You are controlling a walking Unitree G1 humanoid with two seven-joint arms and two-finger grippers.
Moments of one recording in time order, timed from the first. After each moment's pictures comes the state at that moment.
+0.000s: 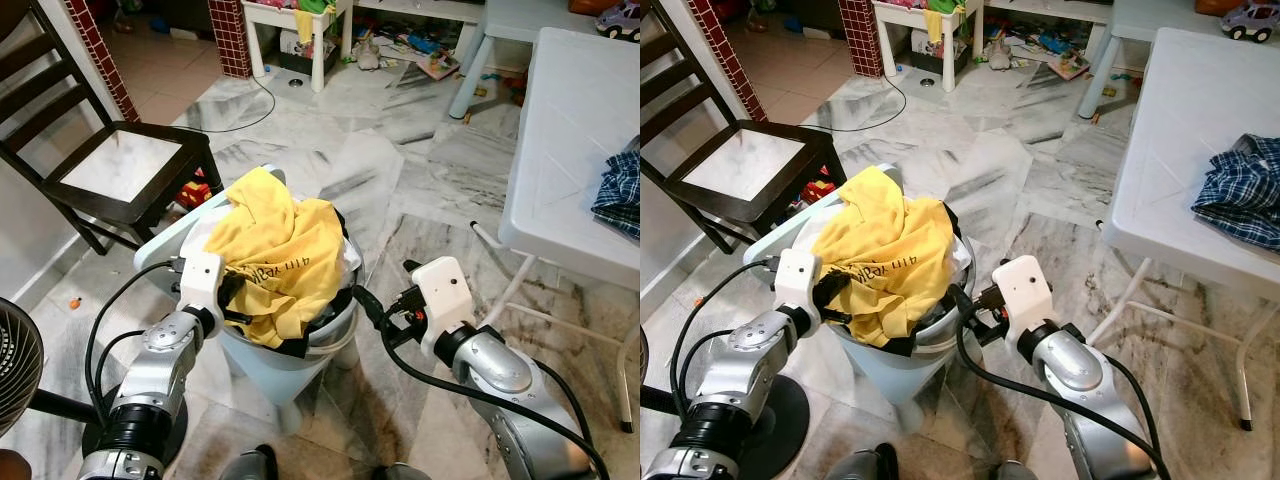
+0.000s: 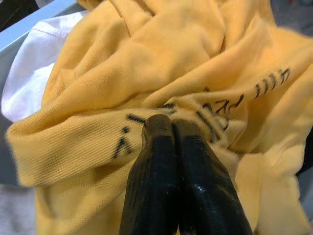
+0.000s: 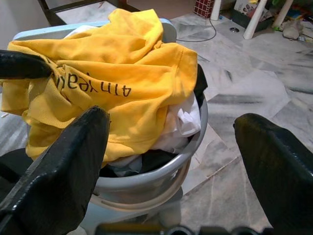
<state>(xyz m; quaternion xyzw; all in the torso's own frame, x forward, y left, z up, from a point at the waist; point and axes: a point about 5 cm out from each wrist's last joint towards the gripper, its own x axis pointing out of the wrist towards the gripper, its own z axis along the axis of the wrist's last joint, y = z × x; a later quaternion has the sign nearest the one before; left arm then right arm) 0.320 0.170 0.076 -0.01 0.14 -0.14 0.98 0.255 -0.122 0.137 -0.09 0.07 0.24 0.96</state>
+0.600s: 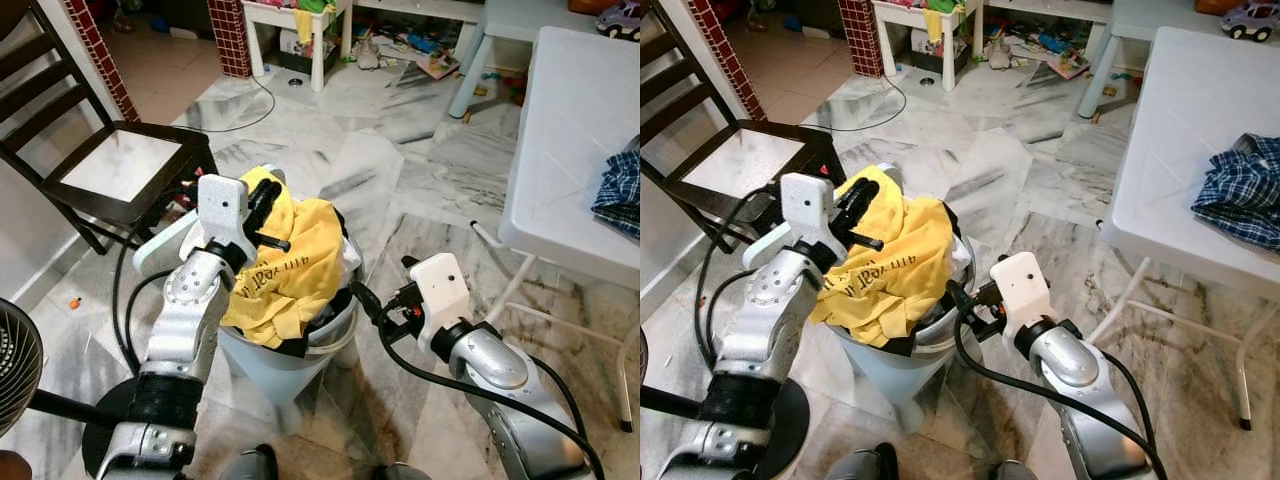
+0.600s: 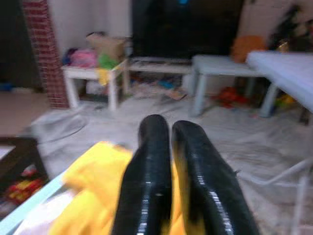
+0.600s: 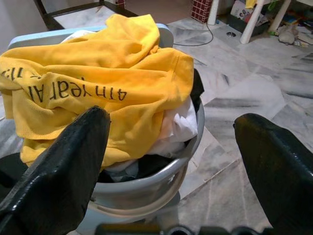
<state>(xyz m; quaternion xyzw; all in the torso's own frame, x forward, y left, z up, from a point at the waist) 0.315 0.137 0.167 -0.01 -0.10 -0.15 0.98 0.258 -0.122 0.137 -0.09 0.07 0.24 0.96</state>
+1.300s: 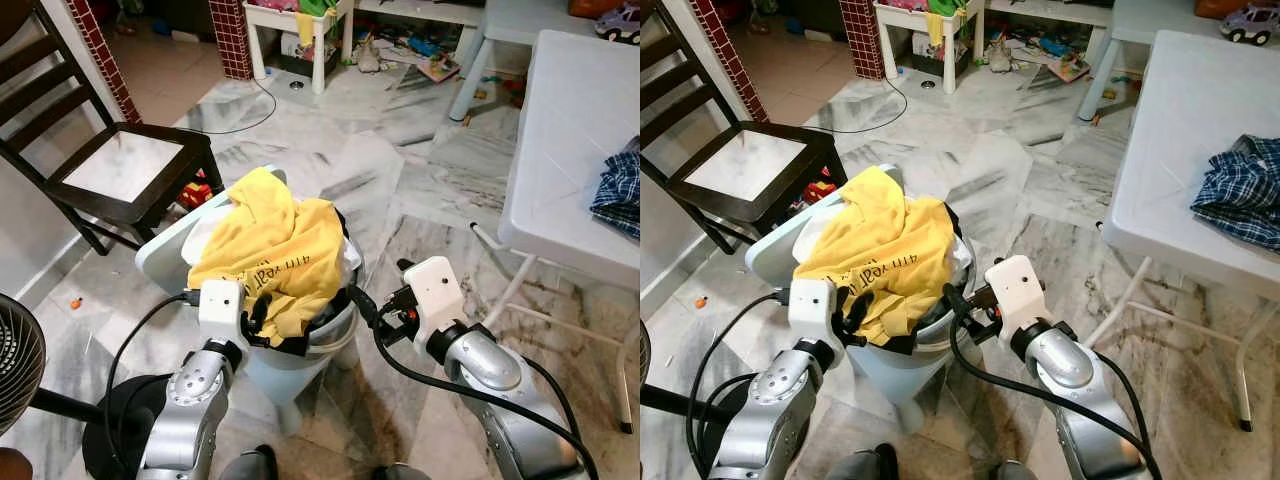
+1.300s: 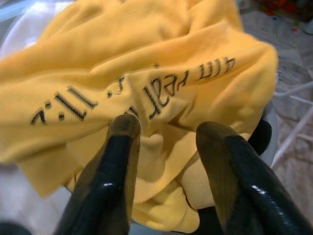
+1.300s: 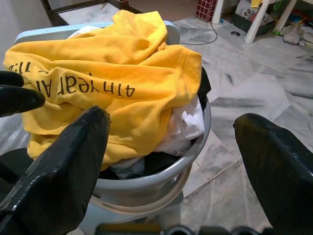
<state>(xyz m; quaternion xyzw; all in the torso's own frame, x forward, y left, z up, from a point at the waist) 0.271 0.128 0.071 -0.06 0.14 -0.09 0.98 0.259 -0.118 0.134 -0.09 0.07 0.25 0.96</state>
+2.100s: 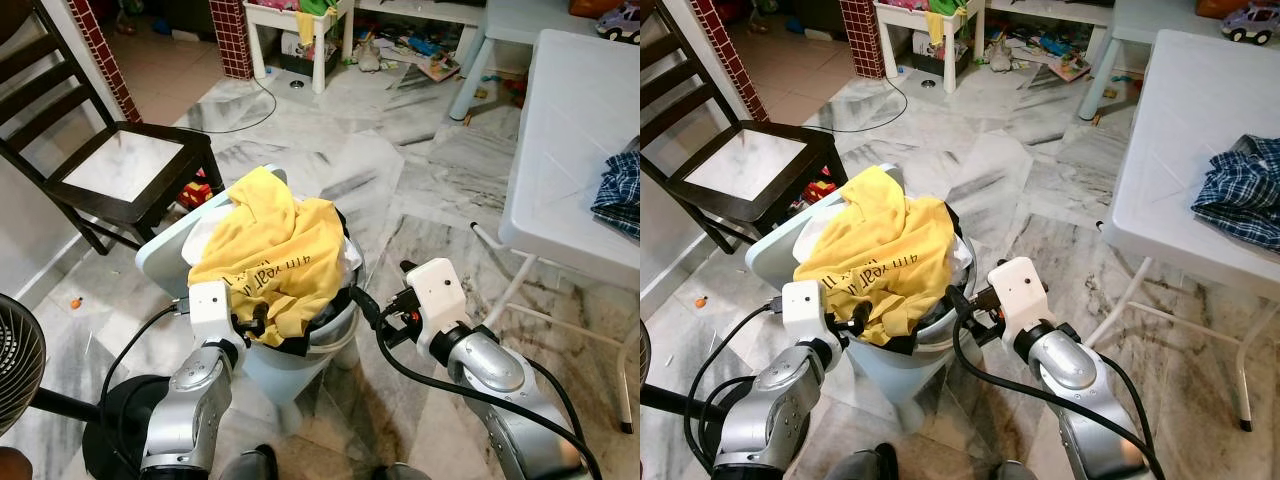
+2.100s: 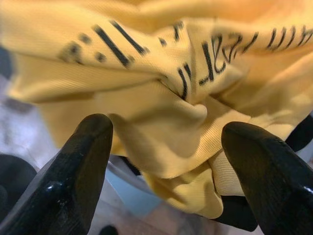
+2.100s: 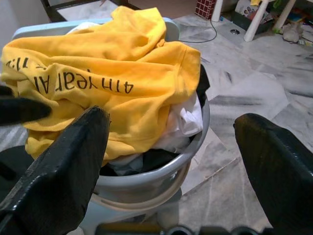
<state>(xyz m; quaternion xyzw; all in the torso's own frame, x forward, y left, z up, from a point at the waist) 0.282 0.131 0.057 -0.10 0.23 -0.02 0.97 0.258 -0.120 0.133 -0.09 0.07 0.24 0.96</state>
